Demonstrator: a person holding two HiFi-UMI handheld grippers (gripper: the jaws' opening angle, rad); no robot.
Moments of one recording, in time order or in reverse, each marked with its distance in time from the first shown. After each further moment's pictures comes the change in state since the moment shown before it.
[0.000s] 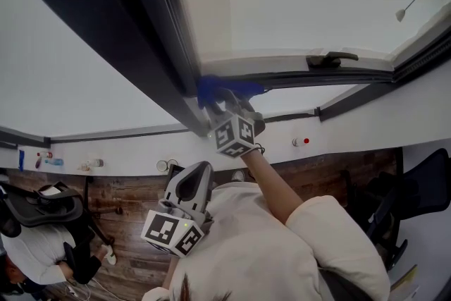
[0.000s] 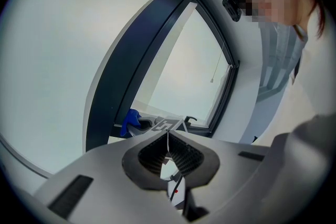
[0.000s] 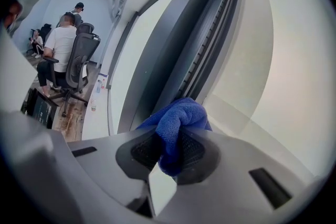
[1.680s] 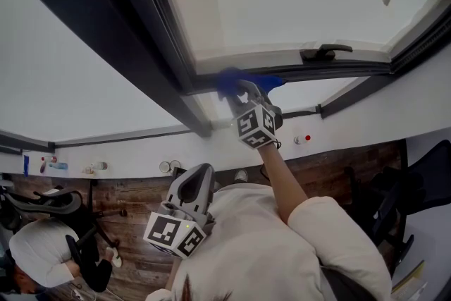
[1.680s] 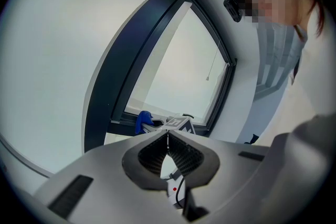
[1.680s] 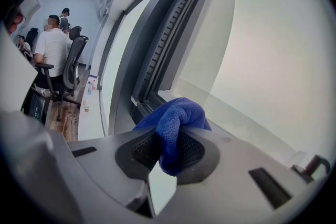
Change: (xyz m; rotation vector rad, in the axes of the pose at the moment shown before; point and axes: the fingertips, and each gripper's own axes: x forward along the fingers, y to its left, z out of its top) left arm -0.009 -0.020 -0.011 0.015 0.006 -0.001; right arm -0.041 -0.049 -0.043 0.091 0.037 -0.078
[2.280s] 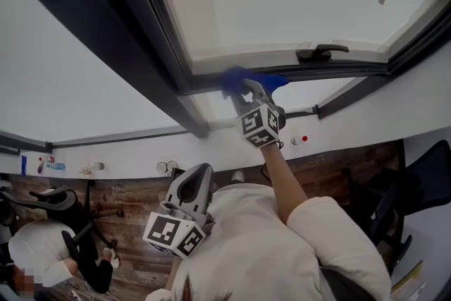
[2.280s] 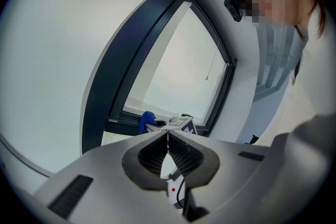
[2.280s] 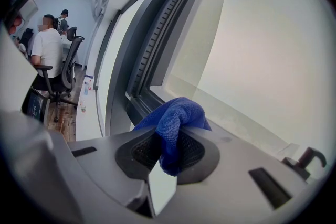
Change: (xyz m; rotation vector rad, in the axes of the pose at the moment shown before) left arm 0.003 -0.006 -0.005 -0.006 -0.005 -0.003; right arm -0.012 -0.017 -0.014 0.024 0.010 -0.034
